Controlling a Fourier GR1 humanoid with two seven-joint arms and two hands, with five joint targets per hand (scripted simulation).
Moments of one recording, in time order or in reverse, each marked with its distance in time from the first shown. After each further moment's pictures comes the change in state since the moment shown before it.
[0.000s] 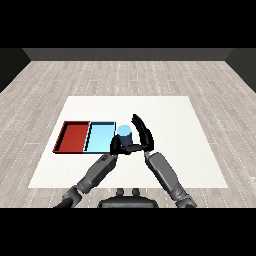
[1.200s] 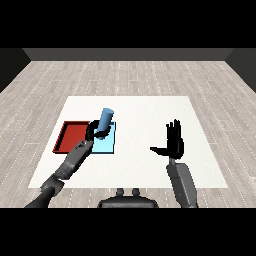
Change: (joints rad) left arm -0.170 0.302 0.085 0.229 -0.186 0.136 0.314; right arm 0.284 -0.071 -0.300 -0.159 -0.232 0.174 -0.154
